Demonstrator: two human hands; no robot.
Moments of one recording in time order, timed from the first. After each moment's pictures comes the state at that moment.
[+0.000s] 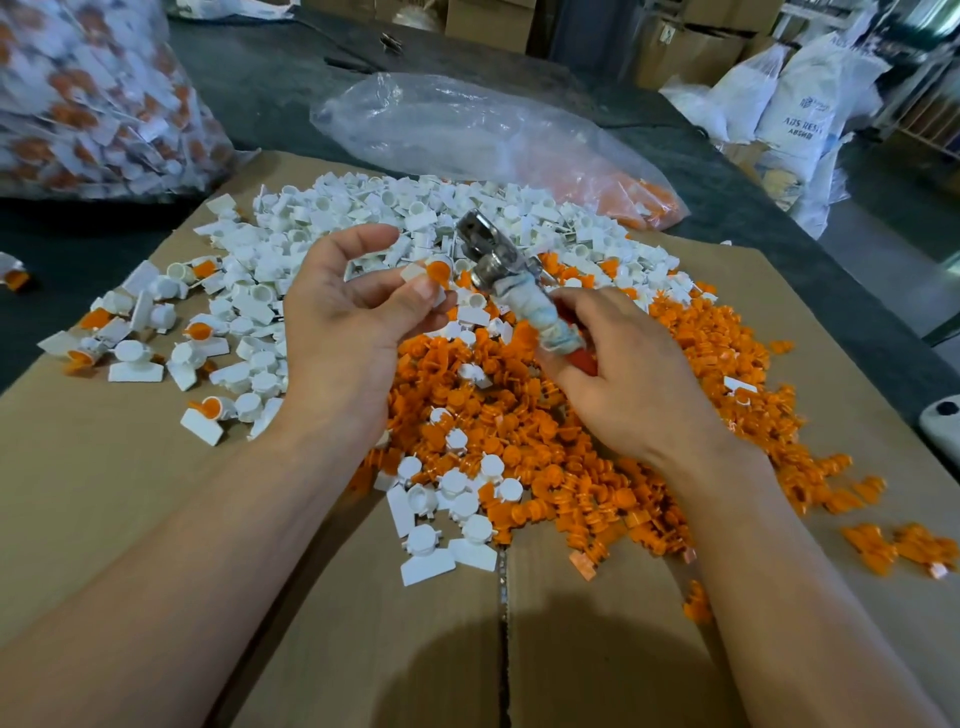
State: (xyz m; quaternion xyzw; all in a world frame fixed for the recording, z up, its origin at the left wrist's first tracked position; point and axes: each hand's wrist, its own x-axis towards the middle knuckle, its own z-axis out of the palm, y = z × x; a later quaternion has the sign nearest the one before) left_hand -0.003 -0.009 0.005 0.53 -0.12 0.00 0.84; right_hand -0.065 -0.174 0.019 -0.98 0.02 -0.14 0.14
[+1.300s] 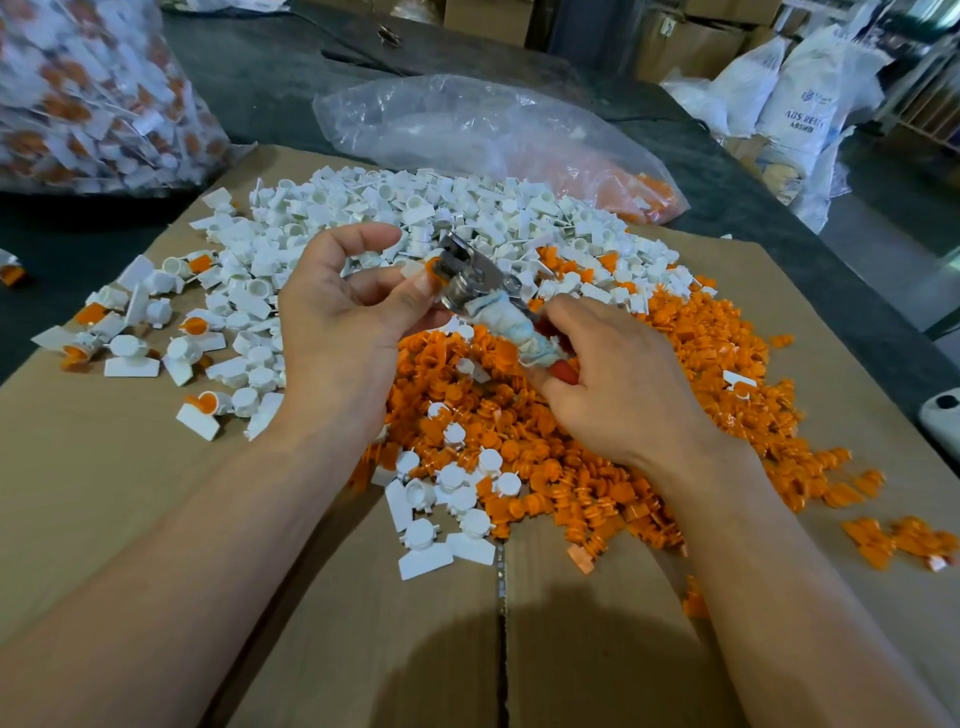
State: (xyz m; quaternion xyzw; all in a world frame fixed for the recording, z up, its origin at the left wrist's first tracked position) left_hand -0.003 -0.010 0.003 0.55 -0.13 0.02 0.83; right_hand -0.068 -0.166 0.017 -0.98 -0.02 -0.15 0.09
